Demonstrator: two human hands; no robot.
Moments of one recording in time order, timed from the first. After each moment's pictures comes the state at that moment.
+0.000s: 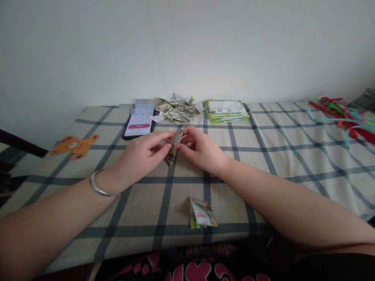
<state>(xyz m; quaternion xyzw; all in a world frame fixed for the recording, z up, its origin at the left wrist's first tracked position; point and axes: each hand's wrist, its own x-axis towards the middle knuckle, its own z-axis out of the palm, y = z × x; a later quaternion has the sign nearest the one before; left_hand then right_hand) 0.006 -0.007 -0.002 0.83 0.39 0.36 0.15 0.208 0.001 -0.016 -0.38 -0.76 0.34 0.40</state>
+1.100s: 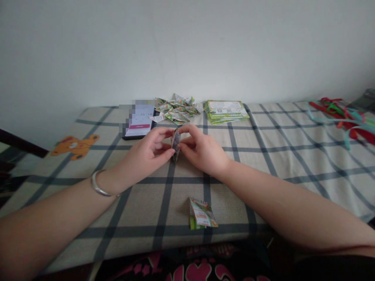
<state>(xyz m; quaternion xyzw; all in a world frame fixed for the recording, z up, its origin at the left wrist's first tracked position) 0.009 -0.002 -0.014 0.79 0.35 0.38 0.33 0.209 -0.009 -0.005 -0.42 -0.80 0.22 0.37</state>
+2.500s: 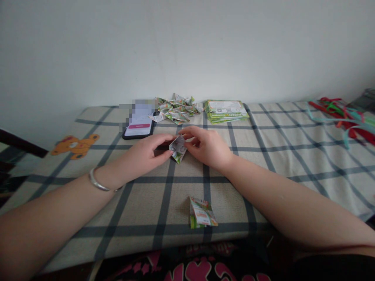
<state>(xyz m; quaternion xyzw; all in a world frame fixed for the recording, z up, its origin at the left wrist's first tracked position) 0.002 0.003 -0.003 0.87 0.37 0.28 0.17 0.218 -0.001 -0.004 -0.43 -0.81 0.16 0.37</state>
